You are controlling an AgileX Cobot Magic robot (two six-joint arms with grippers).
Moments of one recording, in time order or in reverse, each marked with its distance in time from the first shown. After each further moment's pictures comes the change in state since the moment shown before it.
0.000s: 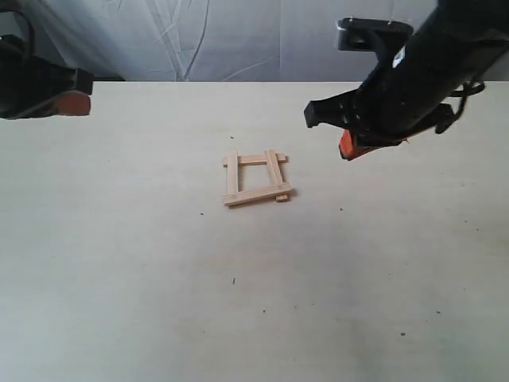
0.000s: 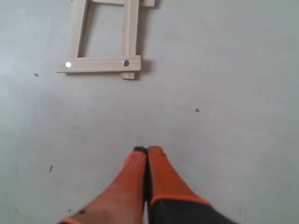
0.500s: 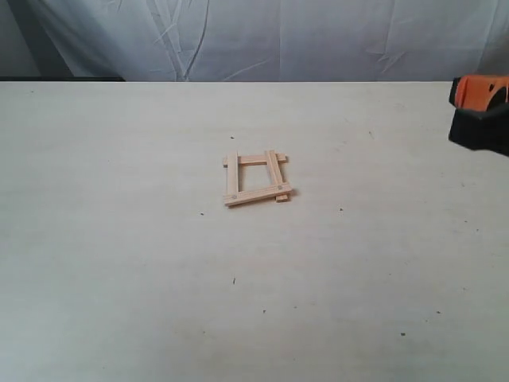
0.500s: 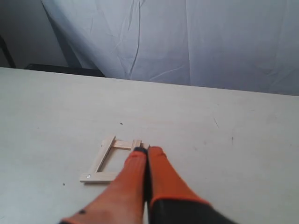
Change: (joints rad) left arm 0.010 -0.713 0.408 0.057 -0.206 0.000; right arm 0.000 -0.806 0.611 -0.113 -0.629 0.000
